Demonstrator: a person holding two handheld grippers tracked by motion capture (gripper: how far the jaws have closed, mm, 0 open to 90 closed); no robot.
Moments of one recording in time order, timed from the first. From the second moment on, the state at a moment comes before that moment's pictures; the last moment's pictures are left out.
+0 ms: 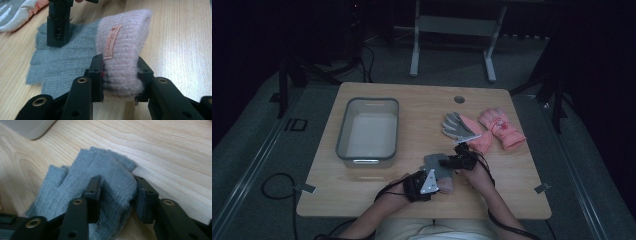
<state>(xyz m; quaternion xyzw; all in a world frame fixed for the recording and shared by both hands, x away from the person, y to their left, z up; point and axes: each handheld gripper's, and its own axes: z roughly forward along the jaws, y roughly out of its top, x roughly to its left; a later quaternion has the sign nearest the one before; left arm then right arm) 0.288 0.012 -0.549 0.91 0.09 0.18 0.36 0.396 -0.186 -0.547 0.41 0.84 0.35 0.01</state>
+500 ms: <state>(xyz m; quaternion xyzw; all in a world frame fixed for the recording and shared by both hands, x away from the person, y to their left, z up) 0.296 0.024 -0.525 0.91 0.11 0.16 0.37 0.388 -0.178 -0.516 0.38 0.84 0.39 0.04</state>
